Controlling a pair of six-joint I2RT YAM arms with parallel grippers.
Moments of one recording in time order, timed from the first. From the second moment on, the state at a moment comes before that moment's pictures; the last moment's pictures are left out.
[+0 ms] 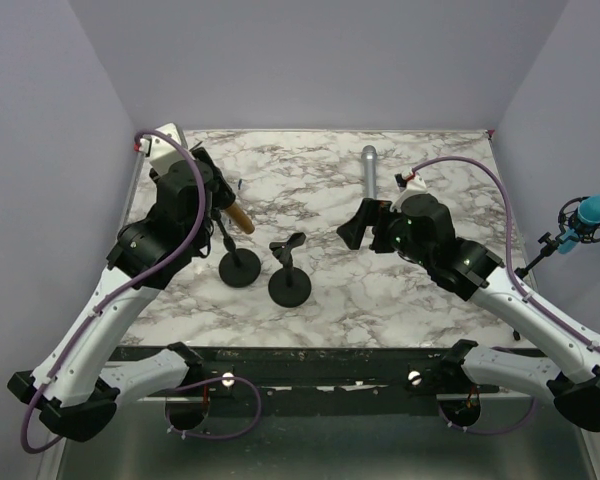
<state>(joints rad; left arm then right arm) -0.61 1.02 1.40 -0.69 -0.73 -0.57 0.75 1.04 1.00 -0.41 0.16 0.60</state>
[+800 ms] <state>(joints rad) -0.64 0.96 1.32 -0.58 -0.73 -0.66 0.75 1.12 1.13 -0.45 0.13 0.52</state>
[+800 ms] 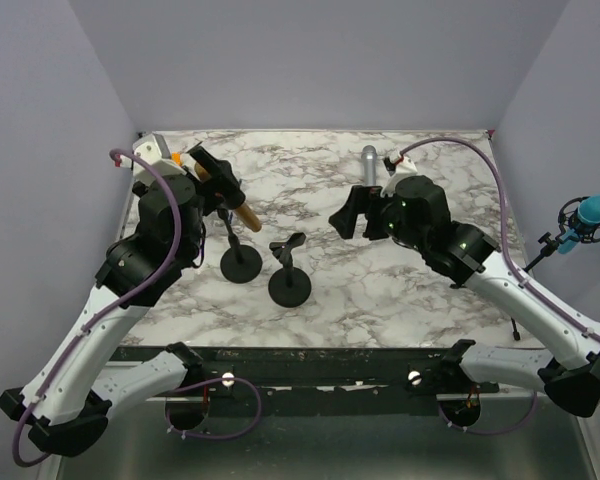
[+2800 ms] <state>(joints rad) -0.64 0.18 0.83 -0.72 -0.45 -0.59 1.25 2.04 2.13 -0.06 0.81 -0.15</state>
